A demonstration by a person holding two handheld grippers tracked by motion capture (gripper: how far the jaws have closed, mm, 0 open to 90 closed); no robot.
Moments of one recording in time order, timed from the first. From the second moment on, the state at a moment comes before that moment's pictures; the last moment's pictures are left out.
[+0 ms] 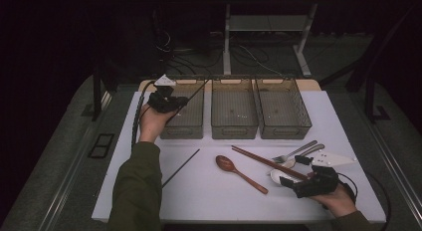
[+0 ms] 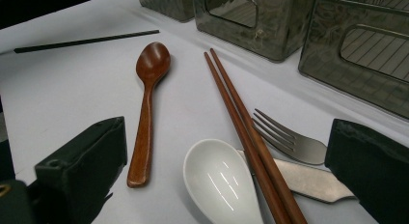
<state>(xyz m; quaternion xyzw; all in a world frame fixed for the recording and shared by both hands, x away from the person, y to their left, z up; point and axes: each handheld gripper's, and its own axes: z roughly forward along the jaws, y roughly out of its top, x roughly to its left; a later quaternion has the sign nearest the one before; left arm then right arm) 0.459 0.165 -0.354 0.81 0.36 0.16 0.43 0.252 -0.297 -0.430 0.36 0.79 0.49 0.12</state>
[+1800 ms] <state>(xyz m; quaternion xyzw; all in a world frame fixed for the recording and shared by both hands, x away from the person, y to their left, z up) 0.423 0.183 -0.370 0.80 0.39 0.15 0.42 0.251 -0.298 -0.430 0.36 0.78 0.49 0.12</state>
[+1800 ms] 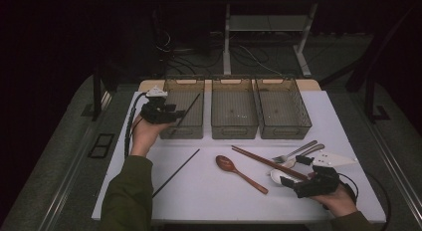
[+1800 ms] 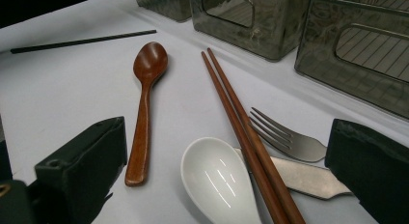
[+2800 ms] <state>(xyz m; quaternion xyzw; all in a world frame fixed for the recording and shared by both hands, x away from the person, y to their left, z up) 0.340 0.176 -0.381 0.82 0.35 0.14 0.44 0.250 -0.299 -0.429 0.36 0.78 0.49 0.13</state>
